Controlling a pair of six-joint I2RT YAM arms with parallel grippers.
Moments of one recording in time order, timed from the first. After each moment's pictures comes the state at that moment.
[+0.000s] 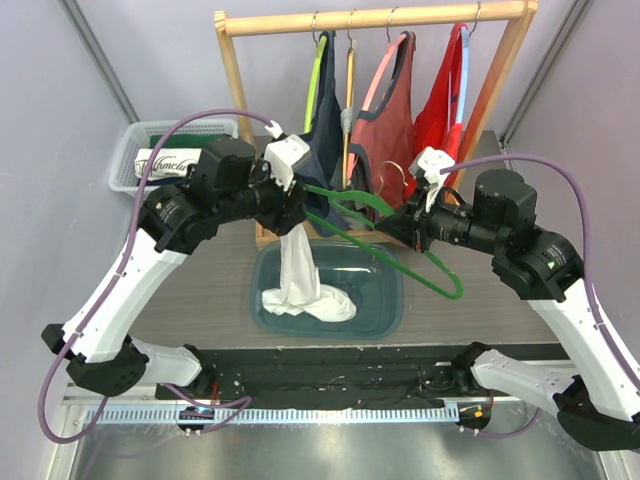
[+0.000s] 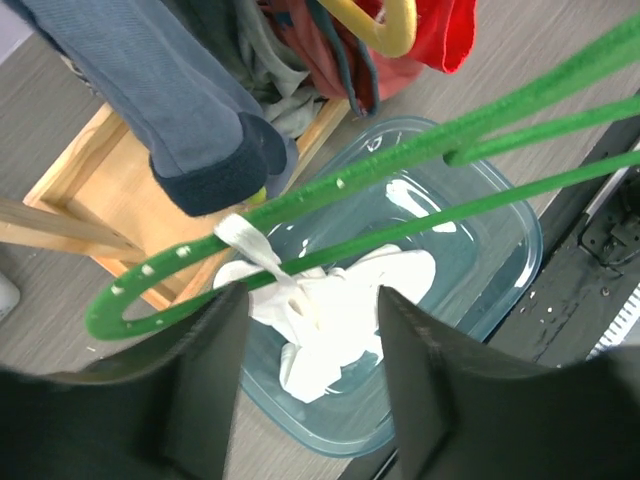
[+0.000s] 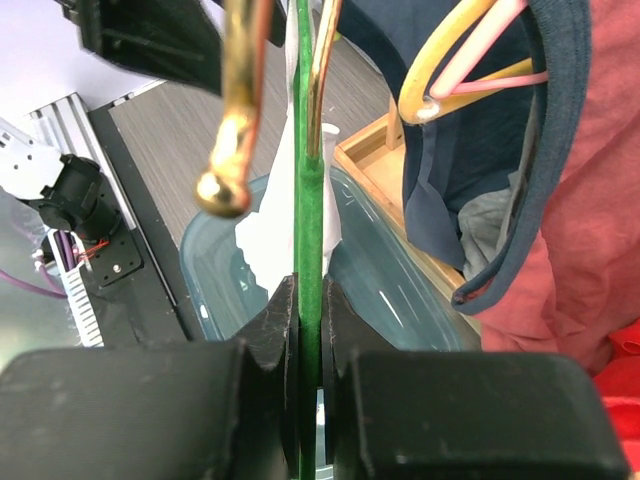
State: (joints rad) left arm -0.74 1.32 1.79 -1.00 0.11 0.07; right arm 0.61 0.98 1.44 -0.73 -0.39 -0.05
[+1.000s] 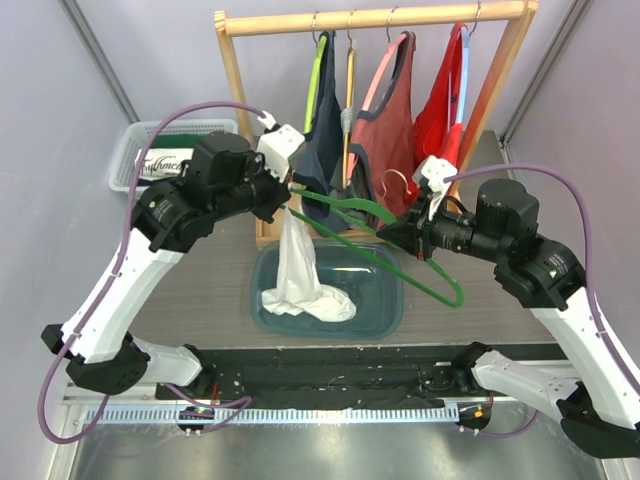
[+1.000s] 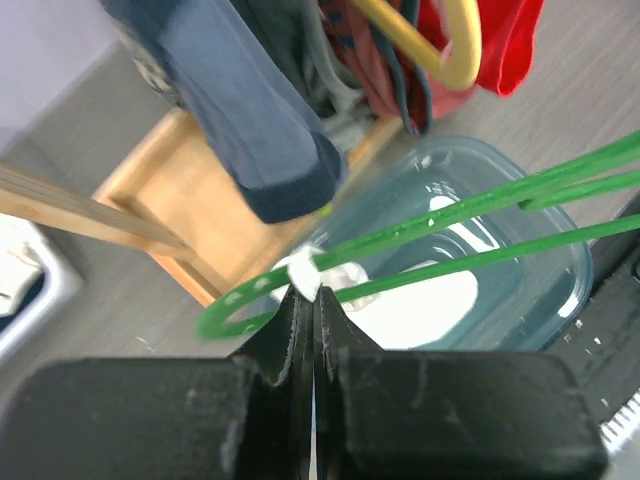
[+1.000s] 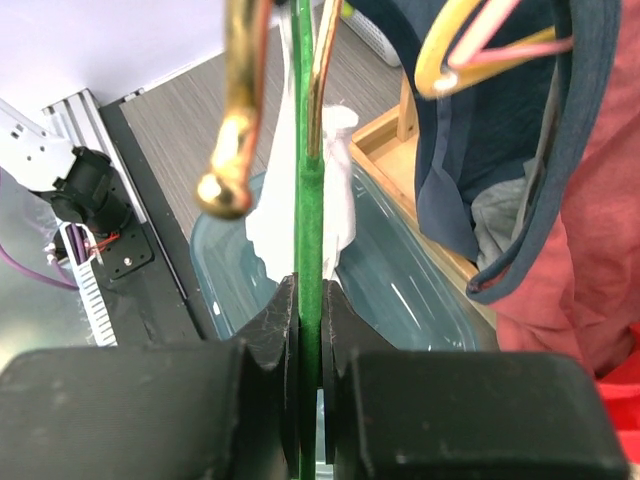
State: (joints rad) left arm -0.74 1.33 1.82 -1.00 0.00 0.09; right arm 0.61 0.93 1.39 -0.71 -0.41 -0.03
